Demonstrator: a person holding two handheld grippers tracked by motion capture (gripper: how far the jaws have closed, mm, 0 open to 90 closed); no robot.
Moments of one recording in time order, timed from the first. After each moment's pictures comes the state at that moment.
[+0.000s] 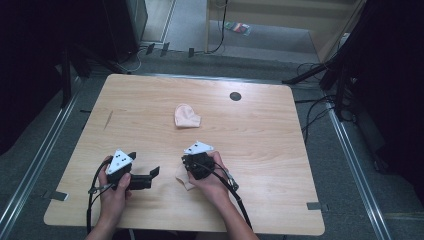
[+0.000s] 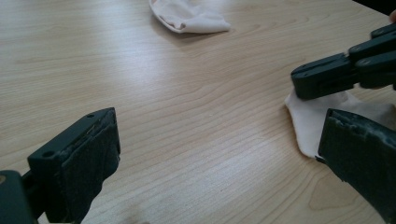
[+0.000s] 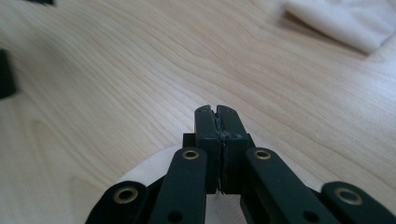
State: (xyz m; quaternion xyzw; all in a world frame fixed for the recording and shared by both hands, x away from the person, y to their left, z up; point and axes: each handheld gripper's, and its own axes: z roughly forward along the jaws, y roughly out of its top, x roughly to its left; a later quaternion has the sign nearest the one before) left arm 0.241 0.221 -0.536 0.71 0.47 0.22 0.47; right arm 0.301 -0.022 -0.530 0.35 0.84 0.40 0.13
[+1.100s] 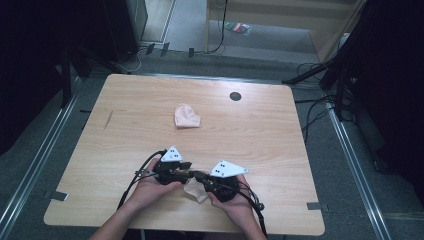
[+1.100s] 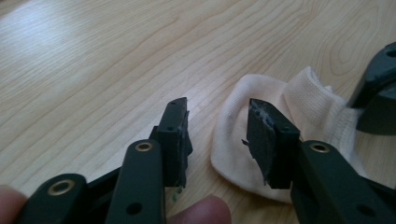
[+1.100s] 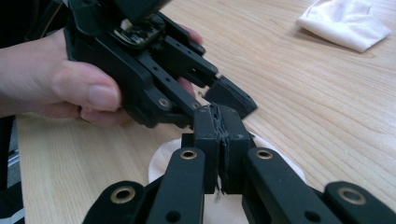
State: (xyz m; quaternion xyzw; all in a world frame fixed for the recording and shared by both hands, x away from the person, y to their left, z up) left arm 0.283 0.114 -0.545 0.83 0.36 0.07 0.42; right arm 0.244 -0.091 -0.516 0.30 0.81 0.49 0.09
